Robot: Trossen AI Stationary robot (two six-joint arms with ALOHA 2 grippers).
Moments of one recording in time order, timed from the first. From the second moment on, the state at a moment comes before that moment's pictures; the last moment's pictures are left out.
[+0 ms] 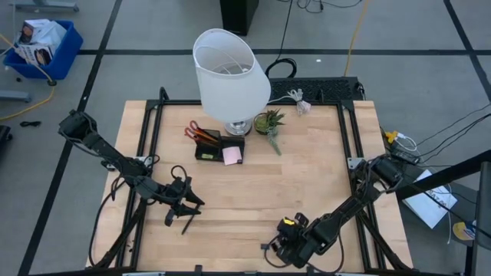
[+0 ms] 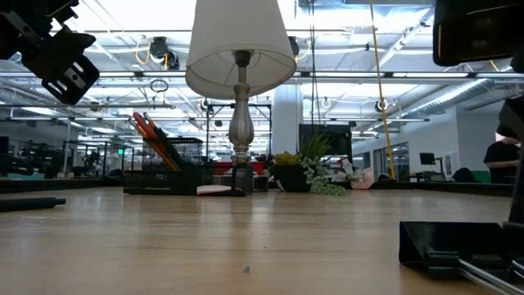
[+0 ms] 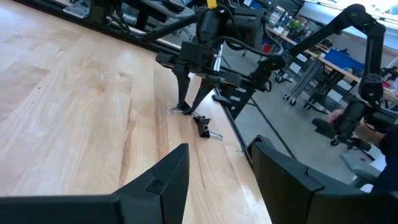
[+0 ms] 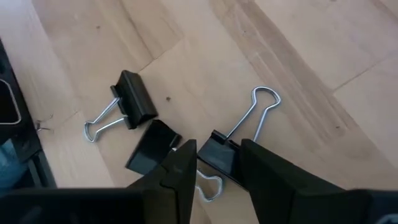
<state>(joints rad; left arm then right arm) -0.66 1.04 0.20 0.68 -0.30 -0.52 0.77 1.97 1.05 -0.46 0.33 1.35</state>
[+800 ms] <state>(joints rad) -0.66 1.04 0.20 0.68 -0.32 -0.53 0.54 1.97 1.03 -0.44 0.61 1.03</state>
